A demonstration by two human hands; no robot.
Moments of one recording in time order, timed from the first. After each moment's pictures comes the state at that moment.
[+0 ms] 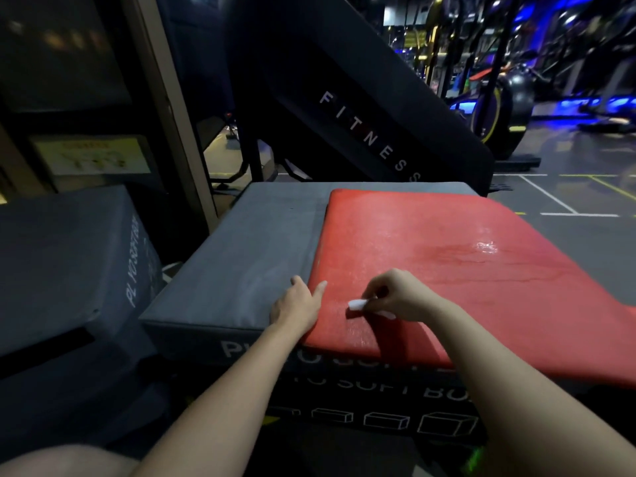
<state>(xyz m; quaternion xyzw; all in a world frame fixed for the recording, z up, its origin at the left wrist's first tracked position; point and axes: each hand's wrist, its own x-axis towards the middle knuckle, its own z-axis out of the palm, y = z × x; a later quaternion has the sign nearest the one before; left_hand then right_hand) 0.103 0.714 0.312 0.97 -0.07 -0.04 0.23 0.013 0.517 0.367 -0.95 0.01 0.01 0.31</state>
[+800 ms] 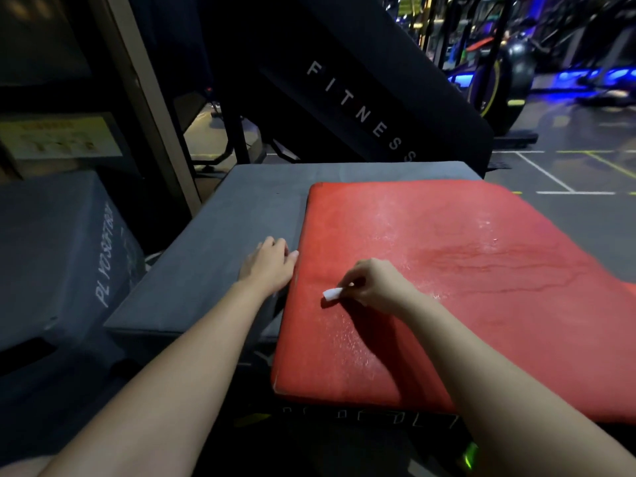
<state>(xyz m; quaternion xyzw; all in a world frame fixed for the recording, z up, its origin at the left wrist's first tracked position) 0.195 0.721 0.317 0.97 -0.20 0.04 0.15 0.054 0.524 0.343 -0.95 0.00 -0.03 0.30</state>
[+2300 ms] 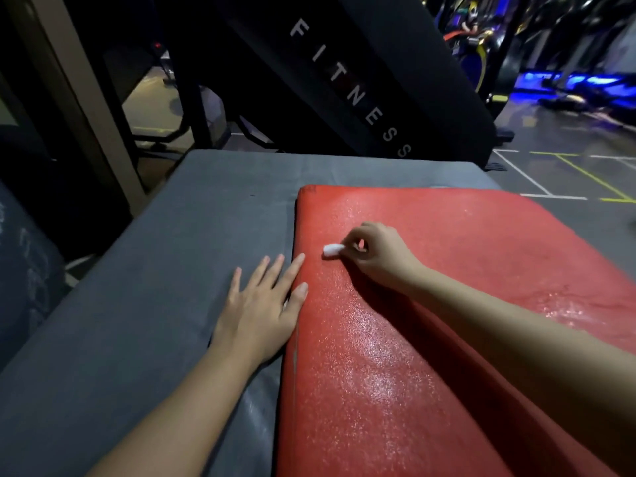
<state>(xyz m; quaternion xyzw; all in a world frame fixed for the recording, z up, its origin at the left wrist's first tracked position) 0.269 0.701 0.262 0.94 -0.30 0.03 0.15 0.246 0.463 0.318 -0.96 0.01 -0.17 0.23</state>
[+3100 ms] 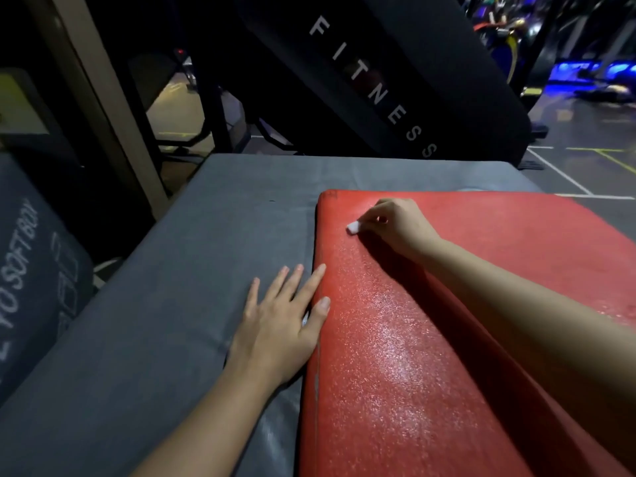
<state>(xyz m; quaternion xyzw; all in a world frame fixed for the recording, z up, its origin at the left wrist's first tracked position) 0.265 0.700 0.269 0.94 -0.29 0.01 0.17 0.315 0.429 0.322 -0.96 -0.02 -0.20 0.21</state>
